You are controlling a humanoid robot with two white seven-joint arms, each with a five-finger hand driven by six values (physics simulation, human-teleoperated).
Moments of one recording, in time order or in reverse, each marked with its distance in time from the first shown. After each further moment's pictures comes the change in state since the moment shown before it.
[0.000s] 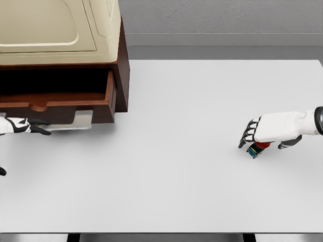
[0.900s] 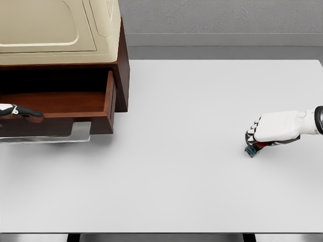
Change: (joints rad) left arm -0.066 0.067 -0.012 -0.007 0.176 -0.055 -0.011; right arm 0.000 0.001 -0.006 0.003 -0.001 0.000 0.000
